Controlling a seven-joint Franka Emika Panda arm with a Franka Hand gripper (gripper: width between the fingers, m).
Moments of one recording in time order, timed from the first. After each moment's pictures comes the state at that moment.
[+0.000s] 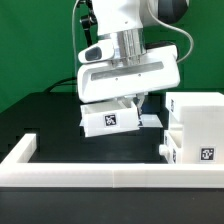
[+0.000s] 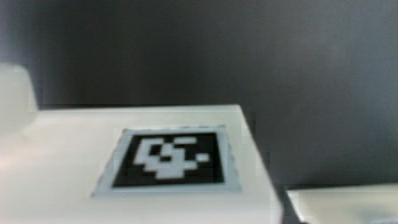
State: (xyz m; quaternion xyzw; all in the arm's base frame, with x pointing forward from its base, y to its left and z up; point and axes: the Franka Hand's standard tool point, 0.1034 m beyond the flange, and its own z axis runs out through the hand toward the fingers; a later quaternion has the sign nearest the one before) arm 0.479 -0.011 0.058 -0.99 -0.09 -0.04 0.08
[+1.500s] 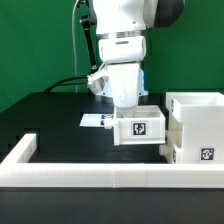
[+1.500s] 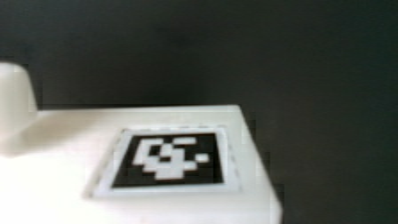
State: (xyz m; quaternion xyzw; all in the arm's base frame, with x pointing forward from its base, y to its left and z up) arm 0.529 -0.018 0.056 -0.72 -0.69 -0.04 0.03
